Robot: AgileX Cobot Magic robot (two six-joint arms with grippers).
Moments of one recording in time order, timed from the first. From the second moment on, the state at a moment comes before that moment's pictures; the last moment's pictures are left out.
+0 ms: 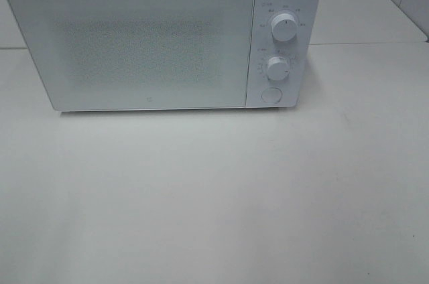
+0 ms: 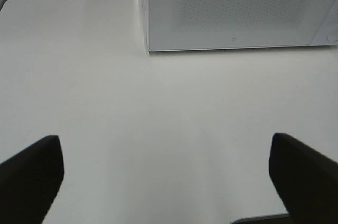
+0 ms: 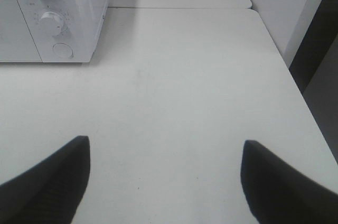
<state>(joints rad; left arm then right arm) 0.05 0.00 -0.52 -0.21 1.09 0.16 0.12 0.00 -0.50 -0.20 0.97 0.16</state>
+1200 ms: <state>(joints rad) 0.05 0.00 -0.52 -0.21 1.09 0.16 0.12 0.00 -0.50 -0.20 0.97 0.16</state>
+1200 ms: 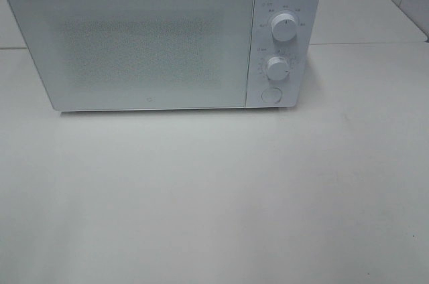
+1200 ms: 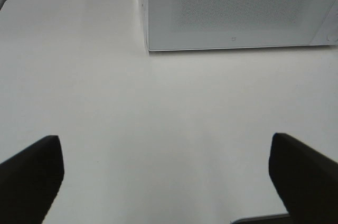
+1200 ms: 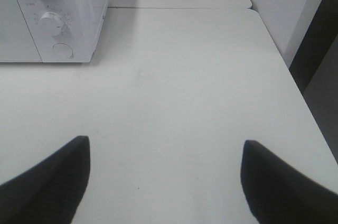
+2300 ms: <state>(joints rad) 0.05 0.00 -0.52 -0.21 1.09 0.16 0.12 0.18 -0.55 -0.20 0.76 0.16</state>
